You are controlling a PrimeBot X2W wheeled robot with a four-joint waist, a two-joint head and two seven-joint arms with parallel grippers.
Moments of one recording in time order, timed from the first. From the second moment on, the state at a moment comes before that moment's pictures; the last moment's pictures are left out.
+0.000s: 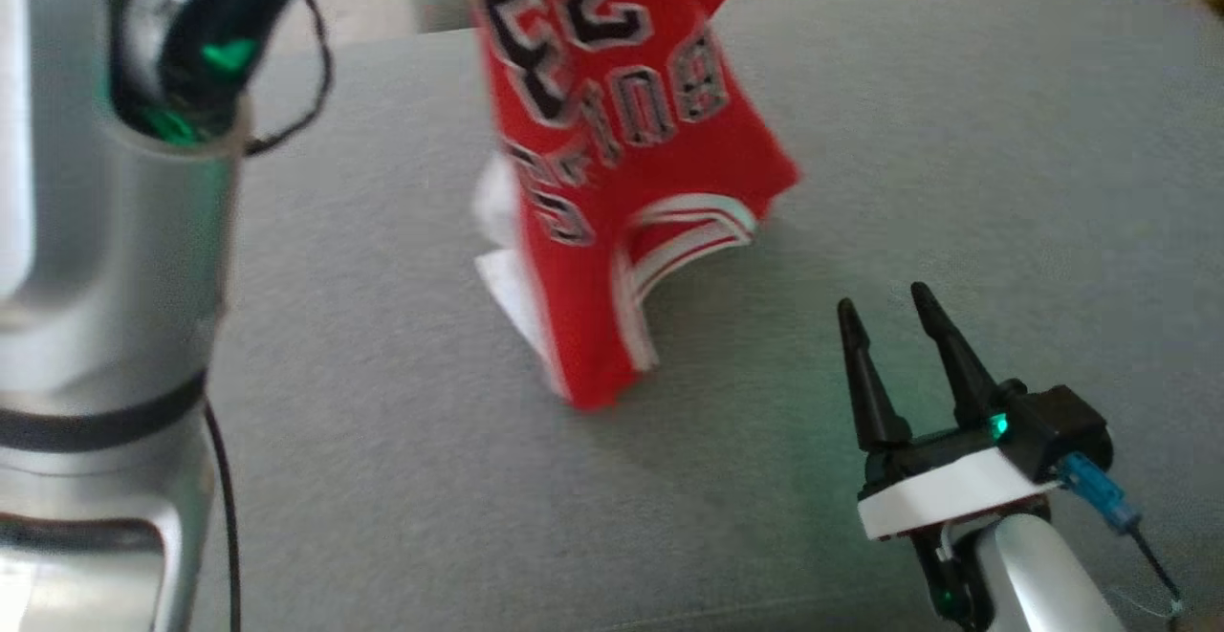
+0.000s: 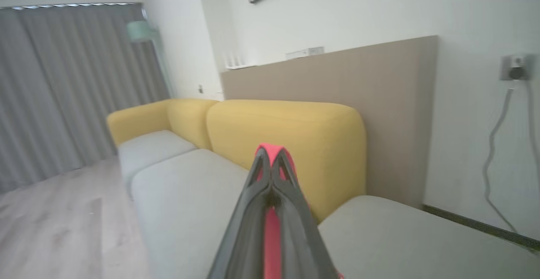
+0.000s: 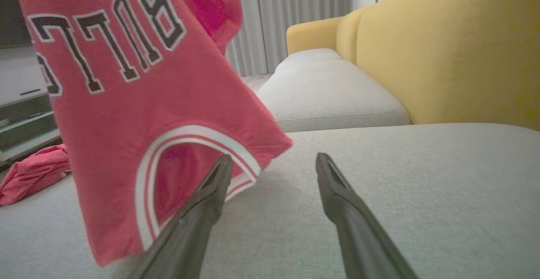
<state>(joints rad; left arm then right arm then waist) -1.05 0.16 -0.32 -0.03 -0.49 -0.10 0.58 -0.09 -0.07 0.21 0.22 0.19 0.12 -0.25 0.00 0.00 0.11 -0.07</state>
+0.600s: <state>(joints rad) -0.95 0.11 -0.41 0.45 -0.36 -0.08 0.29 -0.10 -0.06 0.26 0.21 0.24 0.12 -0.25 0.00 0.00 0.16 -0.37</state>
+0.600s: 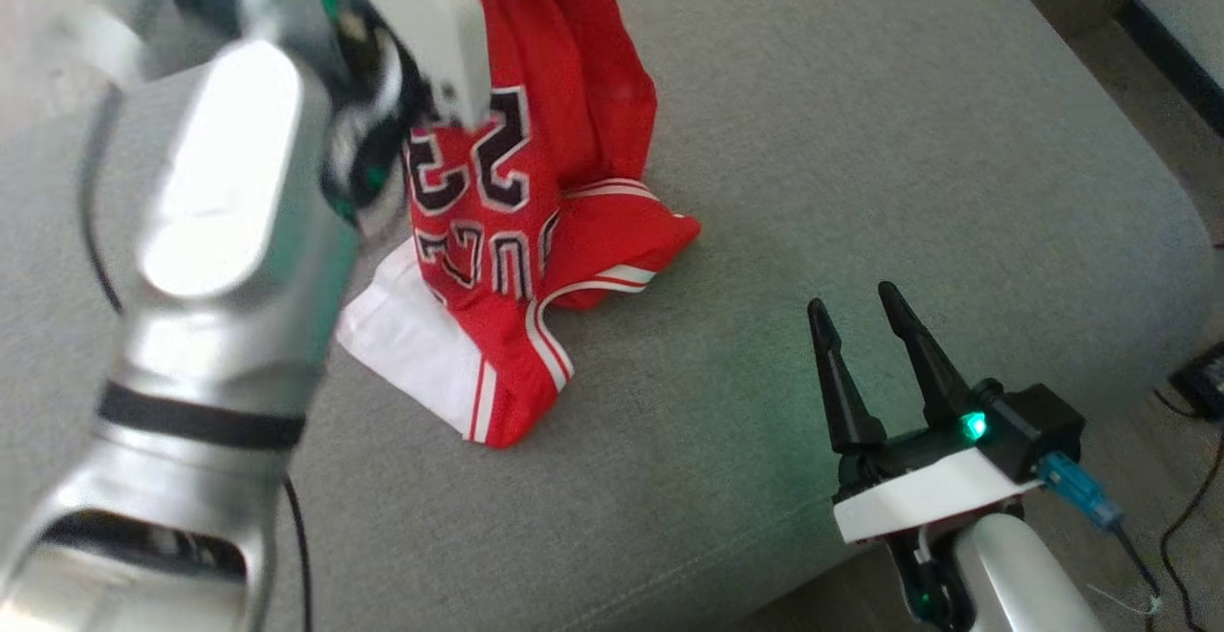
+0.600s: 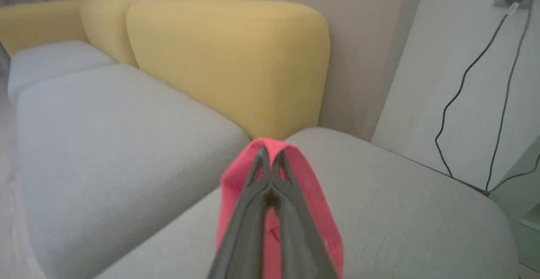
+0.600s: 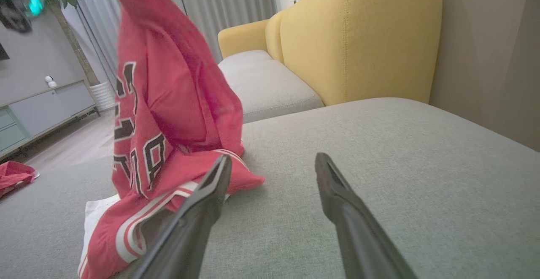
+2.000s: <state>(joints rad) 0.12 0.12 -0.33 0.10 -0.19 0.25 -0.25 0.12 -0.05 0.02 0.18 0.10 0.12 -0.25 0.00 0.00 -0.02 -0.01</state>
